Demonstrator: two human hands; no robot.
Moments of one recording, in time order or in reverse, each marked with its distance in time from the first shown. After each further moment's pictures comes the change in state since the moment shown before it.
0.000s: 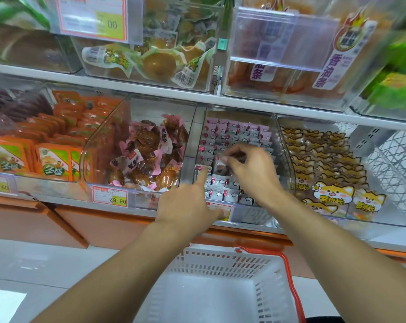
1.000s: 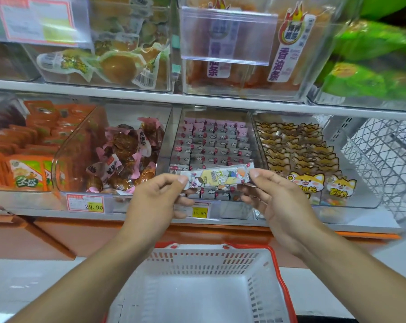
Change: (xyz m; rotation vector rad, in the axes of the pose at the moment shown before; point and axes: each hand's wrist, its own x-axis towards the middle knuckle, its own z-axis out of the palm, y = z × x) left_hand -0.027 0.000 -0.014 -1.356 0.055 -0.118; right_hand -0.090 0.009 -0.066 1.078 0.084 0.607
